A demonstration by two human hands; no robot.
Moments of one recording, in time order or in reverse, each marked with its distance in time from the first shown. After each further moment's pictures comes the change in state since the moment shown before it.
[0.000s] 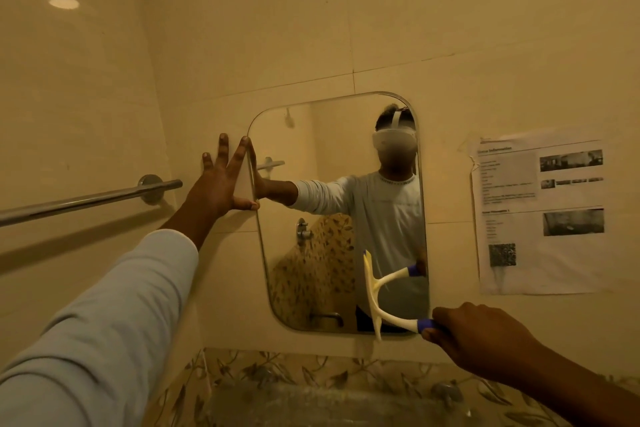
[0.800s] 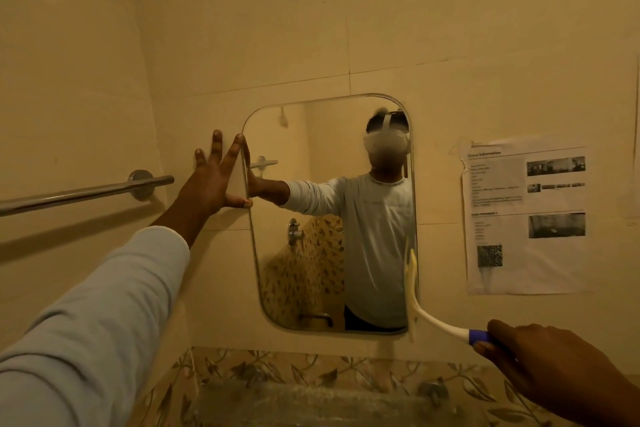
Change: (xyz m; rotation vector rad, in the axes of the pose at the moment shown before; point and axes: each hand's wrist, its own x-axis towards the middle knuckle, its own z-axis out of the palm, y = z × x) left_hand 0.004 -0.005 0.004 0.019 0.021 0.022; right_hand -0.066 0.050 -0.021 -0.080 -0.015 0.107
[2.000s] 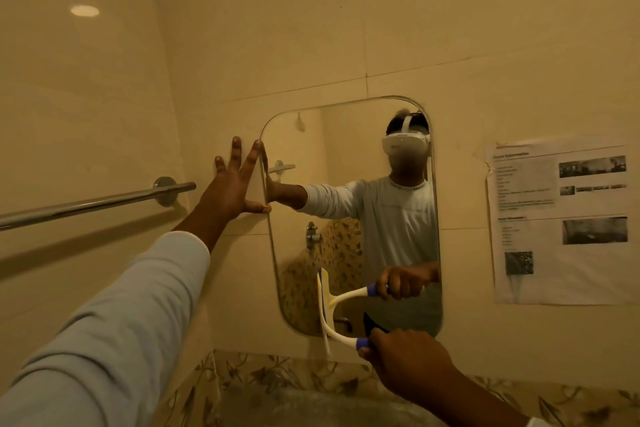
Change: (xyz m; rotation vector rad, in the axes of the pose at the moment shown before) left_hand -0.004 0.004 -0.002 -0.032 -0.016 -0.011; right_hand 0.092 -0.165 0.057 0.176 0.034 -0.249
